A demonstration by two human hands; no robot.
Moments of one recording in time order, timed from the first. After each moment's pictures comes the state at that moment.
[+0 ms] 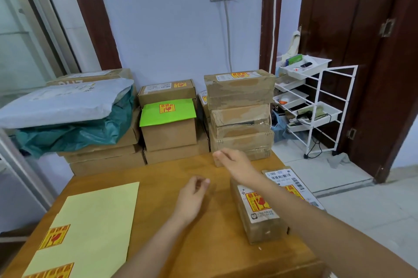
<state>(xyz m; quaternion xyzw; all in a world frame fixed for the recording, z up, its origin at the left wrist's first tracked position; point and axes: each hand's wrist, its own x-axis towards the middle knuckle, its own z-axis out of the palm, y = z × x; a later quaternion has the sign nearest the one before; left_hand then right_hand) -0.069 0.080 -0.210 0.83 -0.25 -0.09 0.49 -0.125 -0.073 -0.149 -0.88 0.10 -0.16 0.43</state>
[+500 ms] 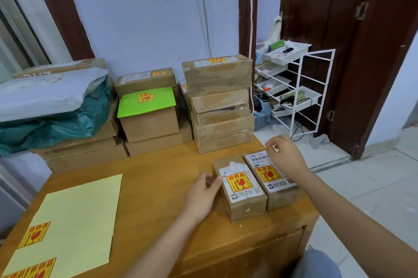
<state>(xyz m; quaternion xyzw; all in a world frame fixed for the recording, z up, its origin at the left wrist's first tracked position) -0.130 0.046 -0.210 0.82 -0.27 -0.16 0.48 -0.226 -0.168 -0.173 -0.87 0.29 -0.26 0.29</state>
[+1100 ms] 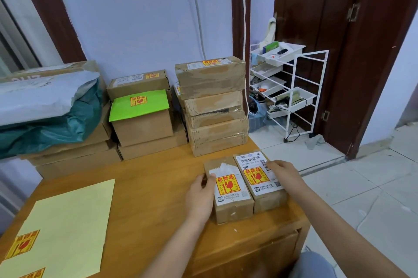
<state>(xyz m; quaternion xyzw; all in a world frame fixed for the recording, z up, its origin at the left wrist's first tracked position) -0.146 0.029 -0.209 0.79 -0.15 -0.15 0.57 -0.249 -0.155 -0.195 -0.73 0.39 -0.17 0.53</state>
